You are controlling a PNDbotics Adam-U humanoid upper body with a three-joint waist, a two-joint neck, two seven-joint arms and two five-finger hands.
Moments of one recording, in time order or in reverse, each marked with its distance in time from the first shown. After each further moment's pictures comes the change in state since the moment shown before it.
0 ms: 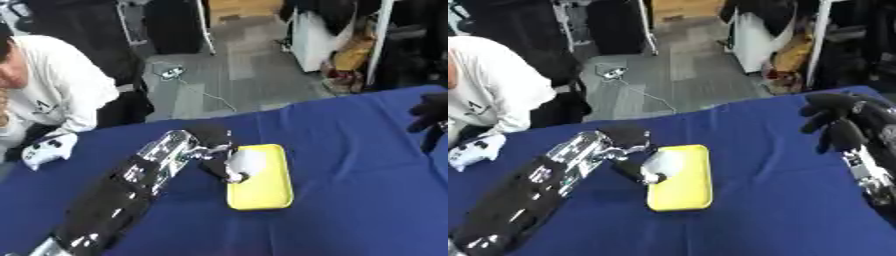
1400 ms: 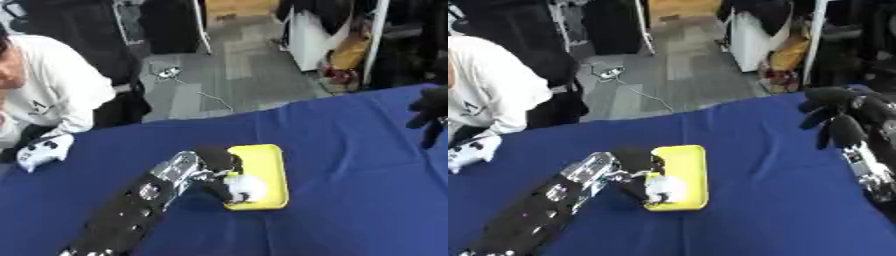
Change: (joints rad) left arm 0.015 -0.073 0.022 0.057 -0.133 -0.059 0.078; right arm -0.017 0.001 0.001 0.000 -0.003 -0.002 0.003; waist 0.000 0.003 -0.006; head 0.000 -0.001
